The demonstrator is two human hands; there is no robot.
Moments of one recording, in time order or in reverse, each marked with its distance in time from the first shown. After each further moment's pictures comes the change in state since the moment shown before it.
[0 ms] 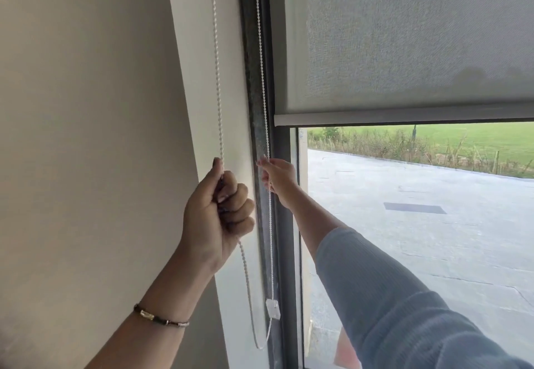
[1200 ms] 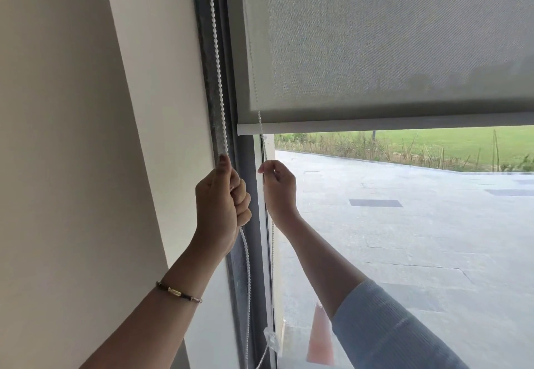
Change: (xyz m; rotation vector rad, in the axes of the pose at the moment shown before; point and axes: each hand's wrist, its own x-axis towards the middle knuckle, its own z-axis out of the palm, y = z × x) left_hand 0.048 -0.055 0.031 0.270 0.106 0.207; right_hand -0.045 0.000 -0.060 -0.070 0.269 -0.314
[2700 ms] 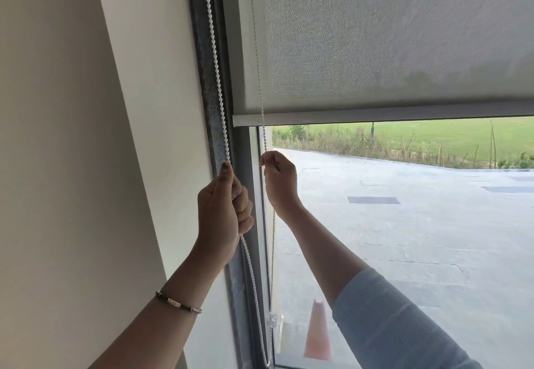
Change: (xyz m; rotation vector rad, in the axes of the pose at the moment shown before) left_hand -0.015 -0.009 0.005 -0.003 -0.028 -0.025; right_hand 0.015 -0.005 -0.010 -0.049 -0.032 -0.043
